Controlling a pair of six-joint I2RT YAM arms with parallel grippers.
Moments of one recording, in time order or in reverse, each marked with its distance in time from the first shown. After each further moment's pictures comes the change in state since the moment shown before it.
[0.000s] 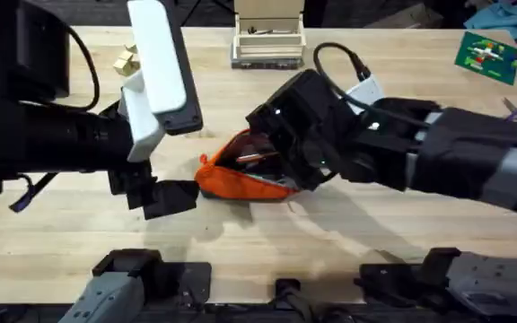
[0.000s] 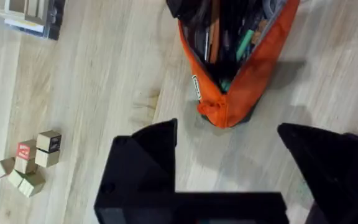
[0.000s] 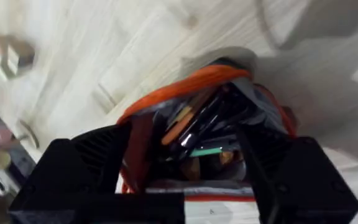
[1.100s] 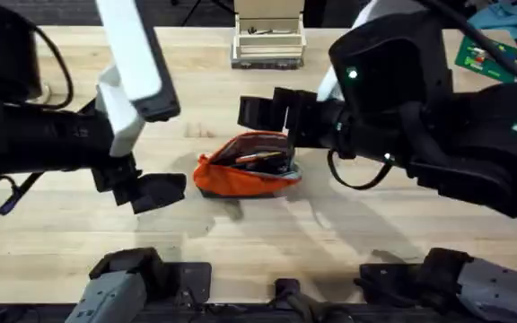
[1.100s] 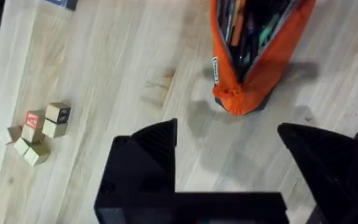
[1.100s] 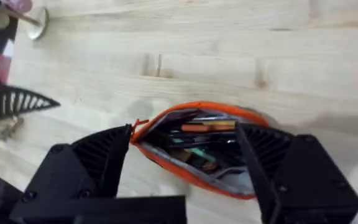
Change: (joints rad) left arm 0.154 0.001 0.000 -0.003 0.016 0.056; right arm -0.003 -0.276 0.043 -0.011 -0.004 -0.864
